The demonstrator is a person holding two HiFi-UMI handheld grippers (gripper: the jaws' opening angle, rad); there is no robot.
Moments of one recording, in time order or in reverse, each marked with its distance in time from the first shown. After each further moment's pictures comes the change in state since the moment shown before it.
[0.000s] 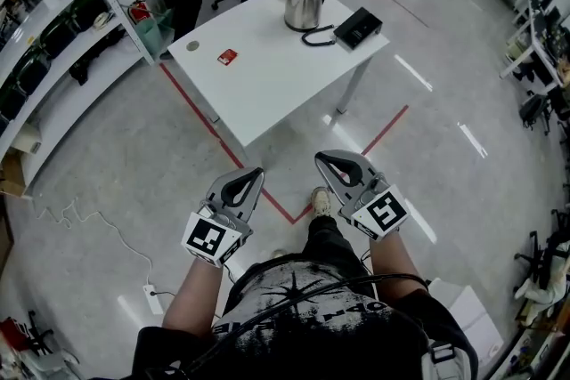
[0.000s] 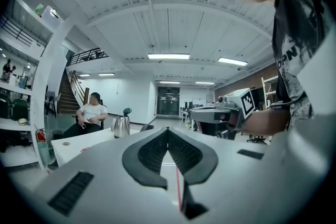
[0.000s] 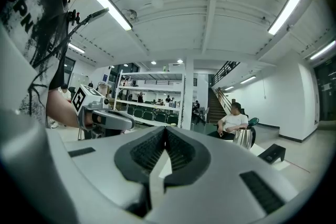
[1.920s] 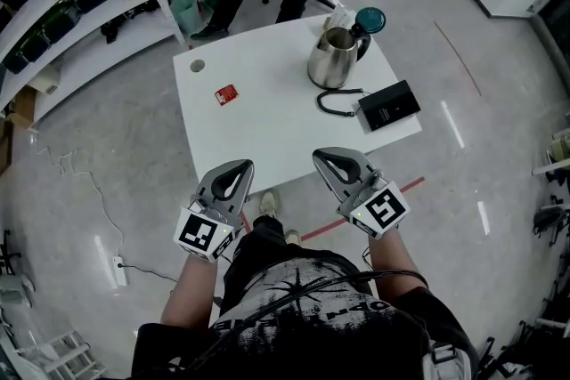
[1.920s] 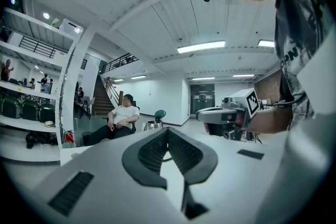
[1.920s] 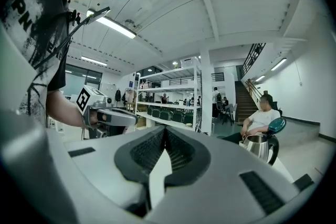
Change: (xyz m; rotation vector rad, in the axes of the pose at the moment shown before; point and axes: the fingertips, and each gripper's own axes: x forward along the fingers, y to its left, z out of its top) left arm 0.240 0.175 0.014 -0.033 0.007 0.416; right arm 0.142 -0.290 -0.035 0.024 -0.028 0.377
